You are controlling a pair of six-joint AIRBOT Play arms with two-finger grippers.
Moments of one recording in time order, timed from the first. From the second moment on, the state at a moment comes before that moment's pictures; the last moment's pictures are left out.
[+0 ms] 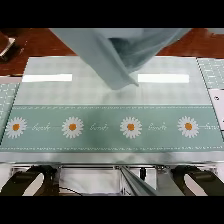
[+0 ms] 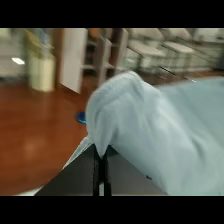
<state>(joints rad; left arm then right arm) -0.02 -0.76 1.67 0.92 -0.95 -1.36 0.05 -0.84 1.97 -1.33 1.32 1.43</state>
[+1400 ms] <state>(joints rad) -0.06 -1.13 0.80 0.91 -0.79 -1.40 0.03 -1.44 1.38 -1.13 1.09 1.50</state>
